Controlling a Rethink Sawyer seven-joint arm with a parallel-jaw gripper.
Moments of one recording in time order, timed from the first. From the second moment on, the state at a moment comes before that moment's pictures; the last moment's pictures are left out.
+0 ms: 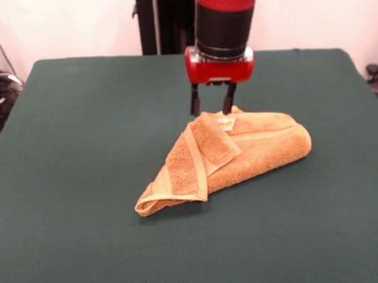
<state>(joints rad) -0.16 -0.54 -0.02 1.62 -0.13 0.44 1.57</state>
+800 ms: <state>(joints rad) -0.15 -0.40 -0.06 1.35 -0.13 0.44 1.57</state>
